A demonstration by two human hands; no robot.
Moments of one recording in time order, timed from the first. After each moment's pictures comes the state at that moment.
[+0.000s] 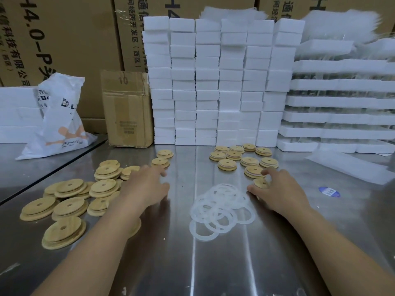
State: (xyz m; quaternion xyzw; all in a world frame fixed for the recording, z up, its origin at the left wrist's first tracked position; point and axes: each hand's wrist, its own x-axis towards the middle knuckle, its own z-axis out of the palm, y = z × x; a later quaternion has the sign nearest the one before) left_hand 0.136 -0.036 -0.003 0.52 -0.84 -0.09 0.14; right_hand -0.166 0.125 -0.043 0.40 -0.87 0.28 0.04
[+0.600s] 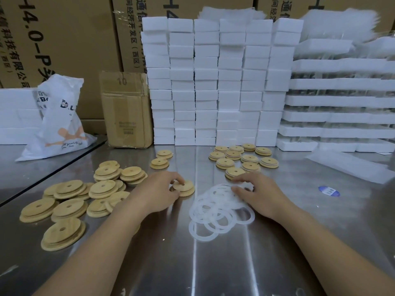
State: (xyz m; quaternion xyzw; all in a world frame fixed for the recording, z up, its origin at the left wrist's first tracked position) left_hand 0.126 -0.035 -0.016 0.39 -0.89 -0.15 0.16; right_hand -0.138 0.118 -0.040 0.56 -0.75 0.34 -0.03
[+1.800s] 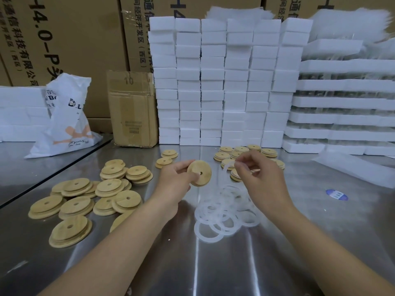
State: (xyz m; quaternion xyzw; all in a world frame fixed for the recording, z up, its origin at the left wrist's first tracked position) left_hand 0.092 0.002 -0.007 0.36 -0.59 -0.60 0.41; right_hand -0.088 0.116 -0.010 0.51 -0.61 0.60 0.01
